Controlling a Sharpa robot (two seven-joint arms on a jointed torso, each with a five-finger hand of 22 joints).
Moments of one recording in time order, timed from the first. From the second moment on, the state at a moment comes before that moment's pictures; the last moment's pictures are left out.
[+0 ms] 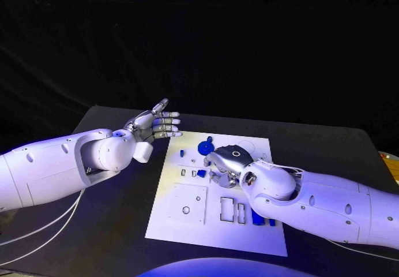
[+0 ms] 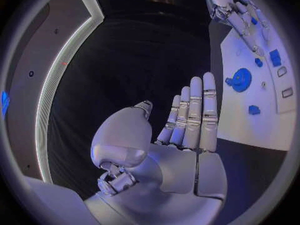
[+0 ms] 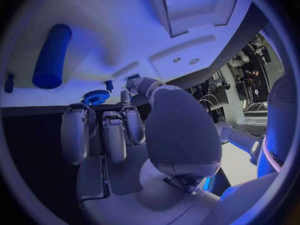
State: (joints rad) left arm 1.16 -0.98 -0.03 1.55 0.20 -0.21 0.23; left_hand 1.05 0.11 0.11 0.29 0.20 0.62 0.18 0.52 0.27 0.85 0.17 0.58 0.22 1.05 0.10 0.53 0.62 0.17 1.09 0.19 0.37 0.17; right arm 1.13 -0.56 -0.19 1.56 -1.78 -0.37 -0.34; right_hand 1.31 -0.25 0.60 0.09 0.59 0.92 0.15 0.09 0.55 1.38 0.06 1.42 1.31 1.46 -0.01 1.57 1.31 0.04 1.47 0.09 1.35 1.31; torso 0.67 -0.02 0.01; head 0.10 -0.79
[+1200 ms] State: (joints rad) left arm 1.16 -0.98 -0.03 1.55 0.20 -0.21 0.23; left_hand 1.05 0.11 0.11 0.29 0.20 0.62 0.18 0.52 0.27 0.85 0.17 0.58 0.22 1.05 0.10 0.53 0.62 0.17 1.09 0.19 0.36 0.17; right arm 1.14 -0.57 -0.19 1.57 -1.71 -0.27 -0.29; right_hand 1.21 -0.19 0.96 -0.19 0.67 0.97 0.14 0.07 0.48 1.40 0.06 1.43 1.31 1.46 -0.02 1.57 1.31 0.04 1.47 0.08 1.43 1.31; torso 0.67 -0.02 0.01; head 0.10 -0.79
